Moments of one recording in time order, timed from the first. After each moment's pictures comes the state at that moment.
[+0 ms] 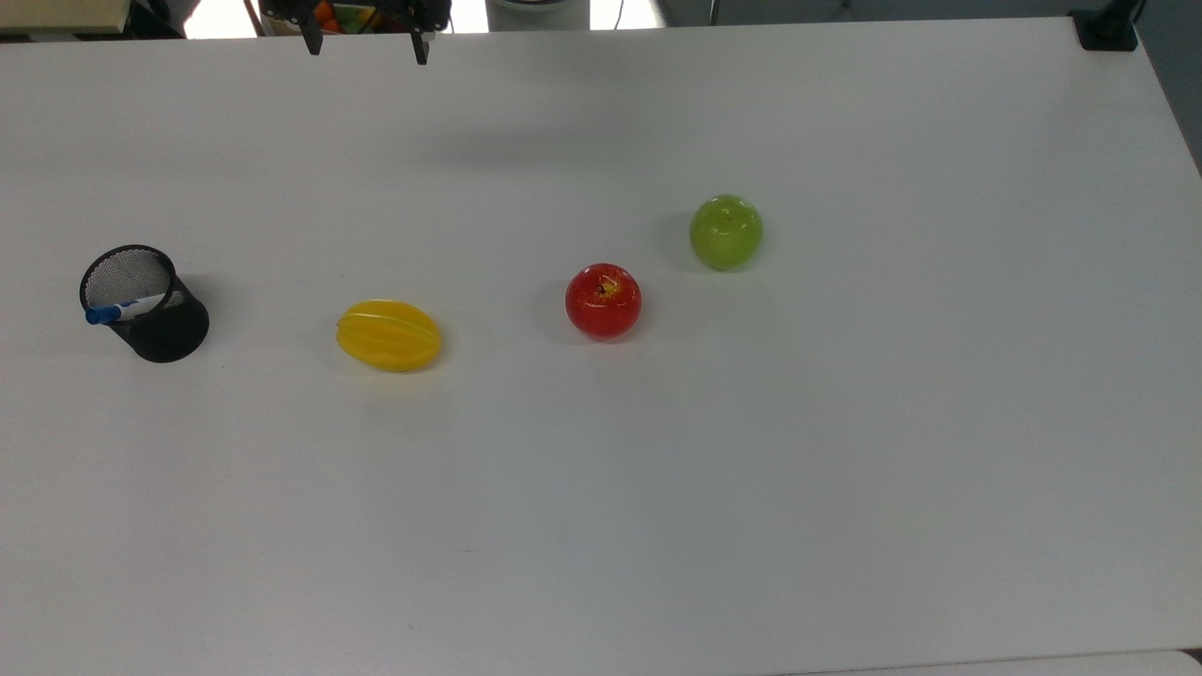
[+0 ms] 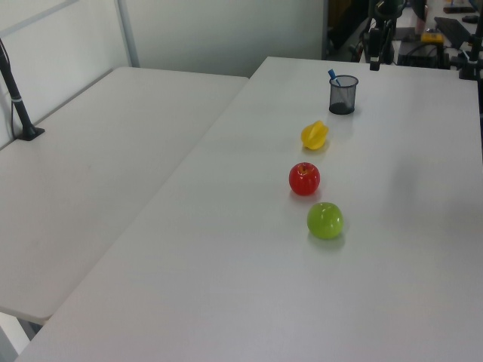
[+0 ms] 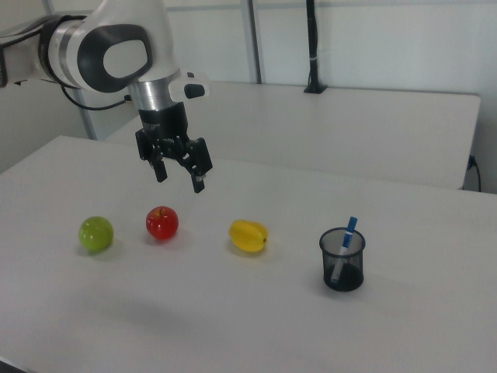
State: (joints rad) arm -0.08 -0.01 -0.03 -1.75 -0.03 1.74 -0.09
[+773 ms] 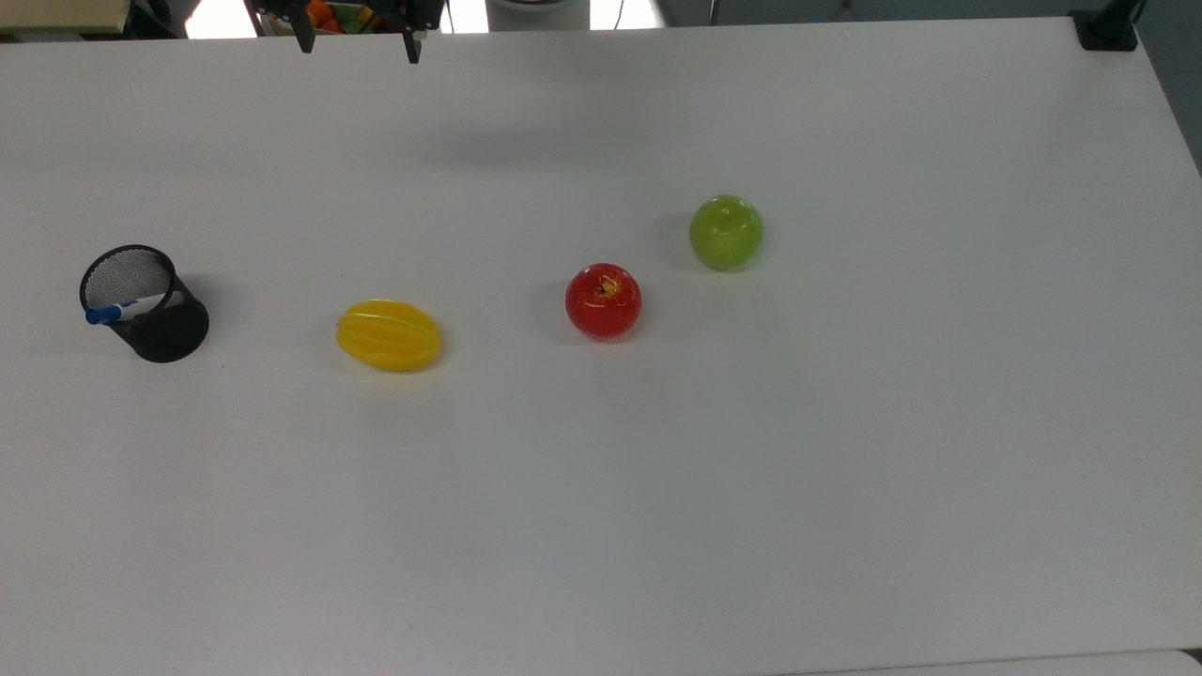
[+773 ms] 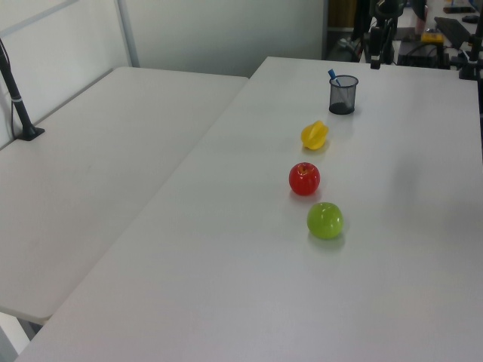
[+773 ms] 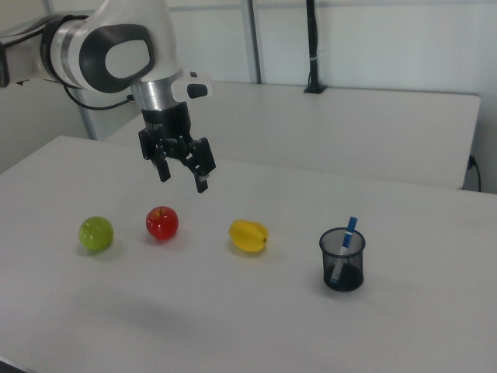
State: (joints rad) arm -0.09 -0.01 -0.03 -1.75 -0.03 1.75 -0.09
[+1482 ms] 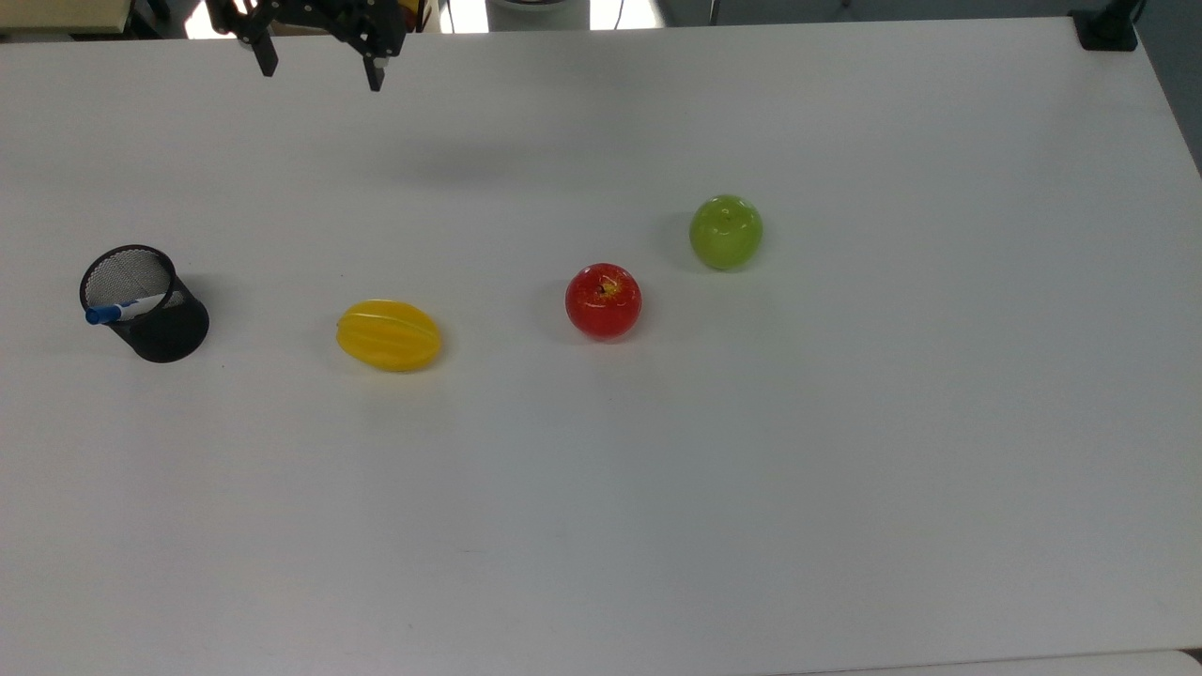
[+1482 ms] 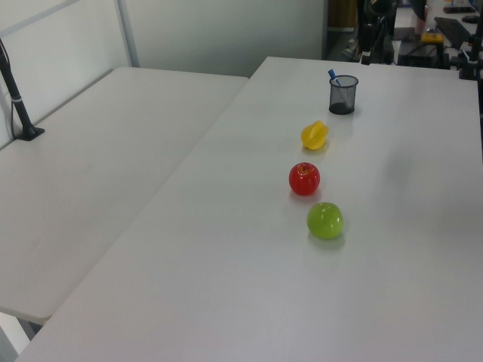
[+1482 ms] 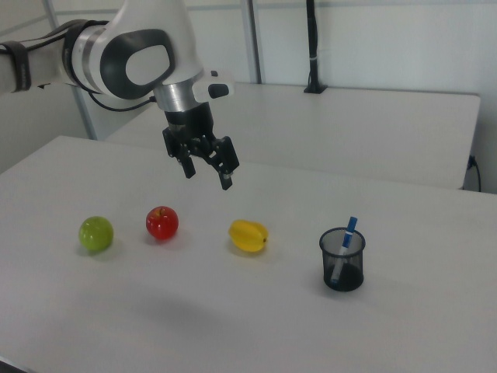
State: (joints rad) arm -0.13 0.04 -0.03 -1.71 -0.03 1.84 -0.09
